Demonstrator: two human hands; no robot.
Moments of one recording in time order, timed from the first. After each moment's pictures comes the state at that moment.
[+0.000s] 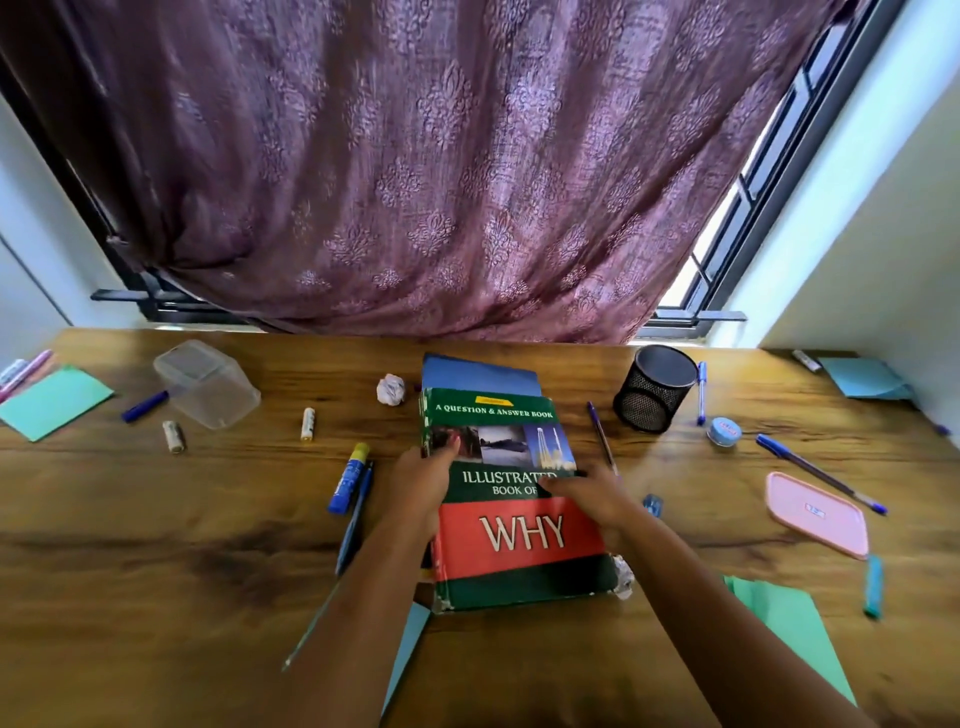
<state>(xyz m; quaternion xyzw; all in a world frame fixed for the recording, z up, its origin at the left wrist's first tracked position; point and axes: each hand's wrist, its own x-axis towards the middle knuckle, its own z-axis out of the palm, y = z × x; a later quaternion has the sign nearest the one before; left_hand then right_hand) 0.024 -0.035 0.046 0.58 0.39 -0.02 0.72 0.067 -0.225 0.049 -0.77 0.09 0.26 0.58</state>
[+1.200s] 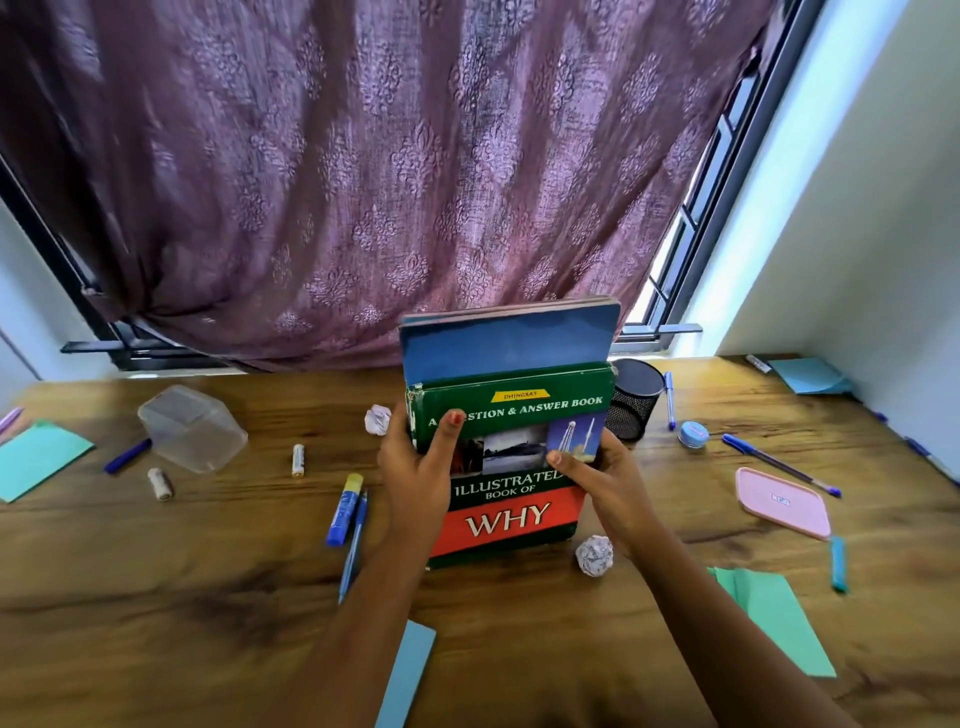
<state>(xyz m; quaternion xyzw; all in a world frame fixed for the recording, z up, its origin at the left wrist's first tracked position) 0.001 -0.045 0.103 0.63 0.01 0.34 0.70 0.046 -0.235 0.080 -0.66 -0.09 0.05 0.75</state>
